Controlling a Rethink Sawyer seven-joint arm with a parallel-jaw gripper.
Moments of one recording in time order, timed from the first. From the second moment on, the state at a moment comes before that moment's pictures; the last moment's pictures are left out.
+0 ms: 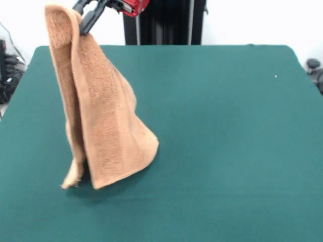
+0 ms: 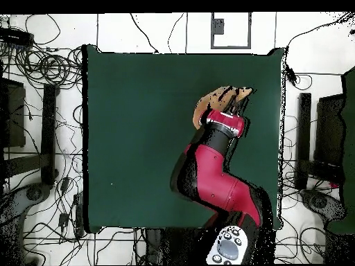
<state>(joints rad) 0.08 -0.53 -0.53 1.76 0.11 -0.70 1.82</state>
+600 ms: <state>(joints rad) 0.08 -0.54 -0.47 1.88 0.10 -0.63 1.83</state>
